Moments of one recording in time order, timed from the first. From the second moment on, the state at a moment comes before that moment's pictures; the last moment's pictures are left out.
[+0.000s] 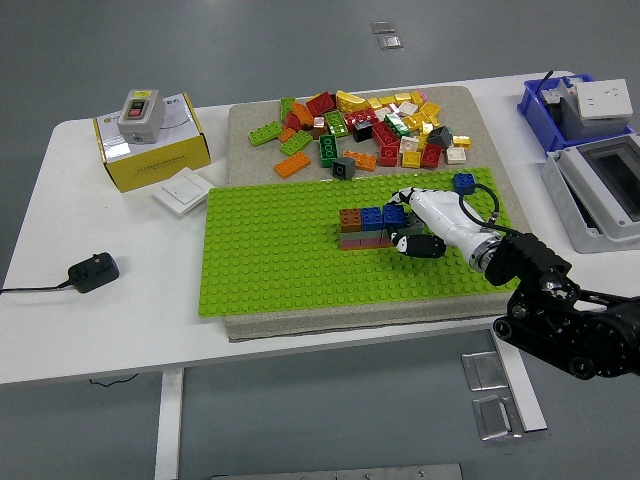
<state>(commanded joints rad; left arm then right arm) -0.02 0.06 -1.25 -0.18 1.00 0.07 -0.02 0.71 -0.32 0.35 1.06 -1.67 -0.34 -0.08</state>
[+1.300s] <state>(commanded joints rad) -0.01 0.06 -1.26 -0.18 1.00 0.06 -0.03 0.63 -0.41 0.46 1.25 -1.68 -0.37 -0.07</state>
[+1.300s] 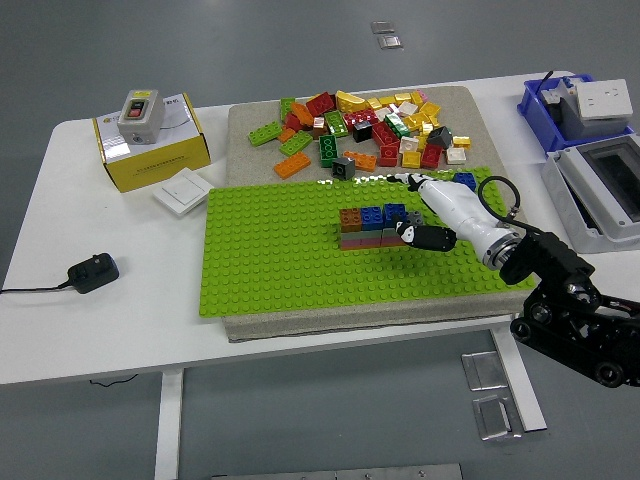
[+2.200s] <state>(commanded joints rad) -0.01 0.06 -1.25 -0.18 1.00 0.06 -0.03 0.61 -0.38 0.49 1.20 -1.76 -0.38 -0.09</state>
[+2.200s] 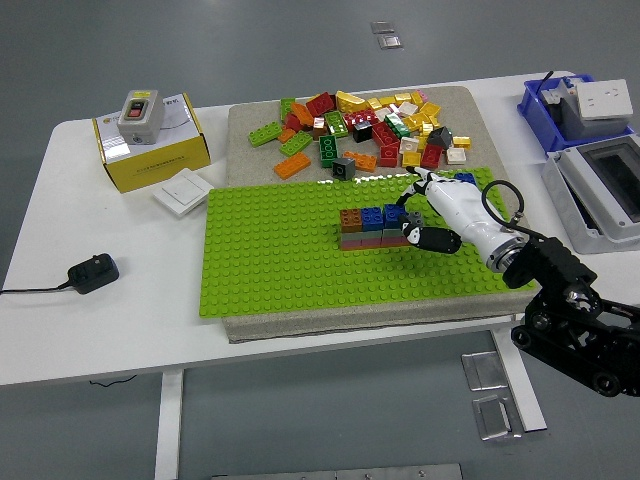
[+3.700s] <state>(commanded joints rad) -0.01 0.06 -1.25 -0.18 0.99 0.07 -0.03 0.62 -0.36 0.46 1.19 -1.71 -0.36 -0.10</state>
